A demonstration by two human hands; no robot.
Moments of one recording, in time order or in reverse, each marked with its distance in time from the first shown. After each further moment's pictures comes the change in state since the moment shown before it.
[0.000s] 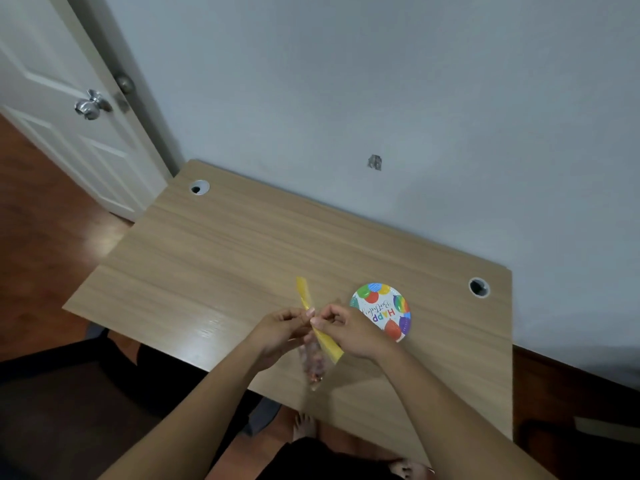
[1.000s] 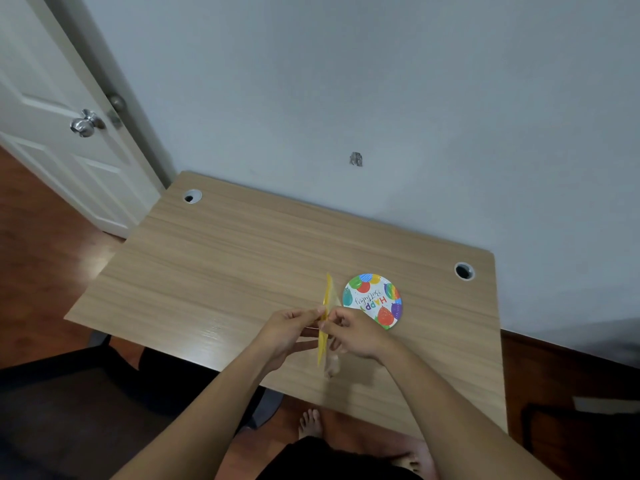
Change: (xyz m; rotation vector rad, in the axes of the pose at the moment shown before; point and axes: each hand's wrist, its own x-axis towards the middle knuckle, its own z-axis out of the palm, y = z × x) left_hand -0.037 -0.017 0.031 0.151 -0.018 0.062; right_hand -0.047 0.015 0.007 -0.003 0.050 0.062
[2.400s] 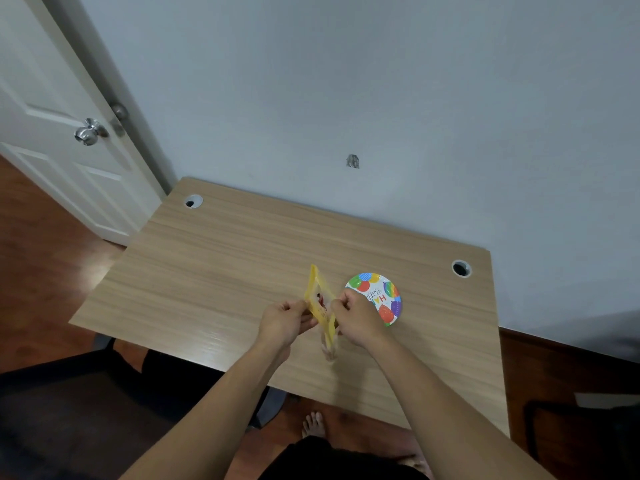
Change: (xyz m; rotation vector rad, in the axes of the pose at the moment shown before) left_hand 0.002 0.001 0.004 -0.125 0.287 0.099; right_hand -0.014 -0.025 0.010 -0.091 0.341 0.006
